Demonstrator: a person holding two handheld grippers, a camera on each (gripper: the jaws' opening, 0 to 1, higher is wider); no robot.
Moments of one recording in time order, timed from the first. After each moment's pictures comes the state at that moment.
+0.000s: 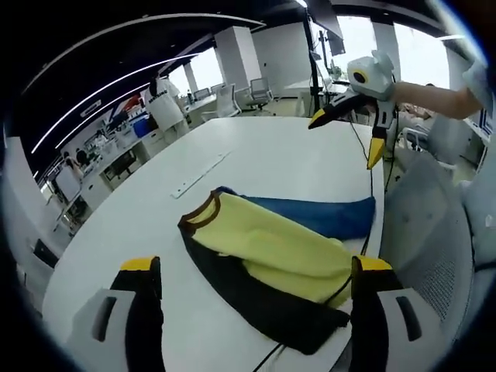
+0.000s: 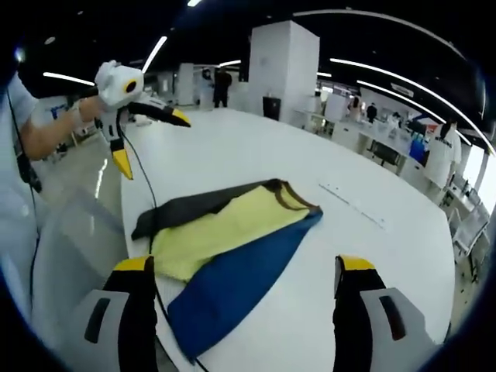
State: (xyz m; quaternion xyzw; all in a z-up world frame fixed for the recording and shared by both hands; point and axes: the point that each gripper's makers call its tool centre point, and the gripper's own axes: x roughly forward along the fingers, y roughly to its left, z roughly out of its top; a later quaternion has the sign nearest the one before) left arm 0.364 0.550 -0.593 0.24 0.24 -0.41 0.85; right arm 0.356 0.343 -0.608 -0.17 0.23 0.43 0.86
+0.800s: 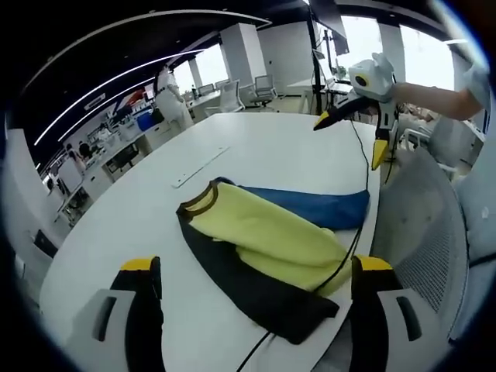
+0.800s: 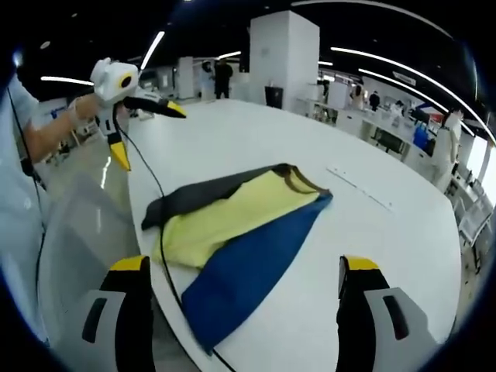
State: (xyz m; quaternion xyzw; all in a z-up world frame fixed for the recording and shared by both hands) left arm 0.341 0.563 -0.601 0.23 0.25 -0.40 0.85; right arm 0.336 0.341 -0.628 -0.17 0.26 0.43 0.85
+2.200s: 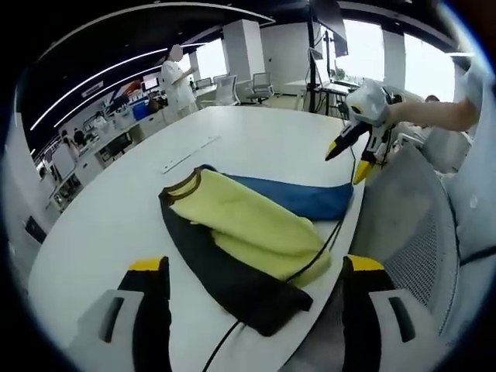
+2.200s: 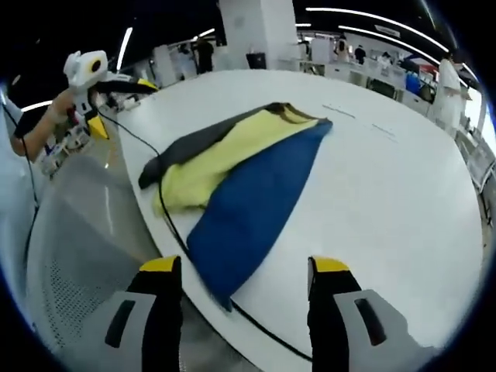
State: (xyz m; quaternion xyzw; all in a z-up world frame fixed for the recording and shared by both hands) left arm 0.306 0.558 -0.626 0.20 0.28 -0.41 0.85; right arm 0.288 0.302 -0.714 -0.11 0.38 0.40 0.83
